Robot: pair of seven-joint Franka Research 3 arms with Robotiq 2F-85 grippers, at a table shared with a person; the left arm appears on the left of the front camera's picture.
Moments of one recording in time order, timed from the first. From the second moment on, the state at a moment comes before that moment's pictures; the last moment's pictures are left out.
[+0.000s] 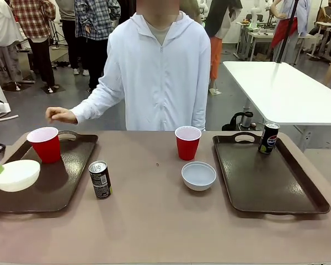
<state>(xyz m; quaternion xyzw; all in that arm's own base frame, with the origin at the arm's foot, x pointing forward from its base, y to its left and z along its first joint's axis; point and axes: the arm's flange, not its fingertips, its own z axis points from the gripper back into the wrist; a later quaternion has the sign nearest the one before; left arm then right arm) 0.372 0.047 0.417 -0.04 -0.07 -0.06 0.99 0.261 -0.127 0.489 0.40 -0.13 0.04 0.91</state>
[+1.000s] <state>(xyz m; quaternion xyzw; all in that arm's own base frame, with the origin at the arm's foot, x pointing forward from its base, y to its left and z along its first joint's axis) 0.419 0.015 0.364 -0.05 -0.11 -0.05 0.99 0.261 -0.127 0.489 0.40 -0.13 0.04 0.91</state>
